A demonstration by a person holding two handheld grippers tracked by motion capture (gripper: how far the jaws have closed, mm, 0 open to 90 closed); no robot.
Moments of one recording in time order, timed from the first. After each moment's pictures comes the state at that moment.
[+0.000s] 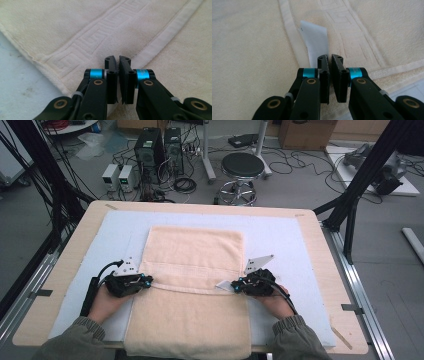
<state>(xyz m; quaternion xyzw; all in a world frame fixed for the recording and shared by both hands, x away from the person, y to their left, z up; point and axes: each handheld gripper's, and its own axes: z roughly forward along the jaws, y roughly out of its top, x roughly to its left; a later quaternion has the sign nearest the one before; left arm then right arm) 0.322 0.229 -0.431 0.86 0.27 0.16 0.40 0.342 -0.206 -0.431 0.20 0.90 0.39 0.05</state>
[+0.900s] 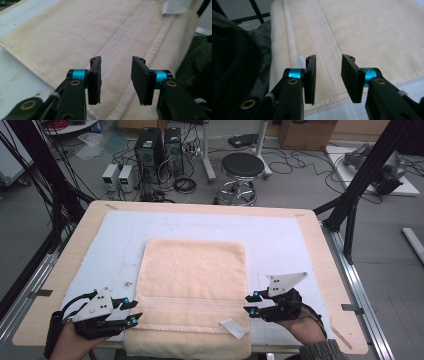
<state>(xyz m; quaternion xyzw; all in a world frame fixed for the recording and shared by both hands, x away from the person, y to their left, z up) 0.208 0.235 -0.371 0.86 0.23 0.16 0.43 0.259 -0.239 -0.372 0.16 0.89 0.44 0.04</state>
